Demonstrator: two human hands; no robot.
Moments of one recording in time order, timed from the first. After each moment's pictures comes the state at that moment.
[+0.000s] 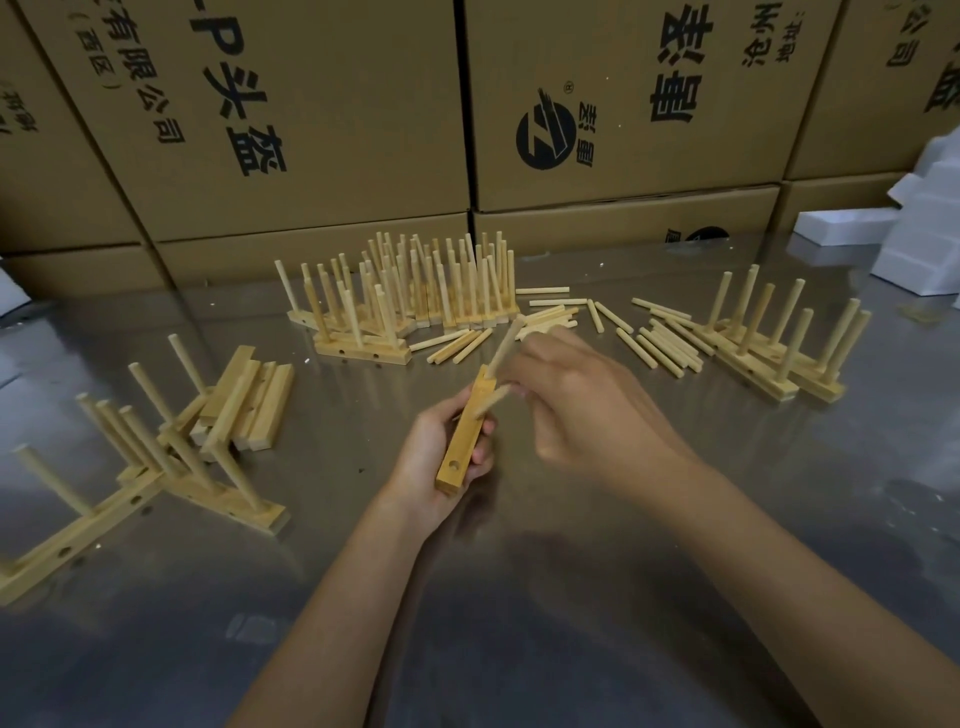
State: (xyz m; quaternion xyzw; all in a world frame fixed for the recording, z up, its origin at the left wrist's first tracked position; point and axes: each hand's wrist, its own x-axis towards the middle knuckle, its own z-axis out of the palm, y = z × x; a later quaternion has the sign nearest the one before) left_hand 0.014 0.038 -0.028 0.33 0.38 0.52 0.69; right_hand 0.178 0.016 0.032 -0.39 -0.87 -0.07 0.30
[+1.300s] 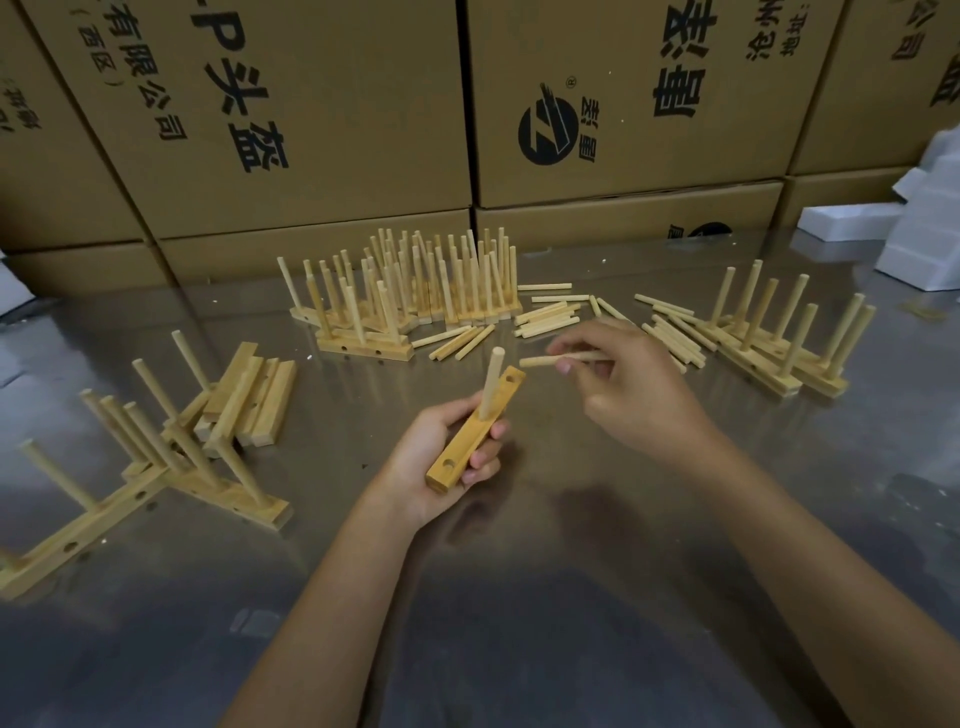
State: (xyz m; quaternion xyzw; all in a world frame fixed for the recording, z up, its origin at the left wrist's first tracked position) left_hand 0.005 0.032 -0.023 0.35 0.33 0.45 0.75; right_hand 0.204 0.047 0.014 -0.46 -0.77 0.10 0.43
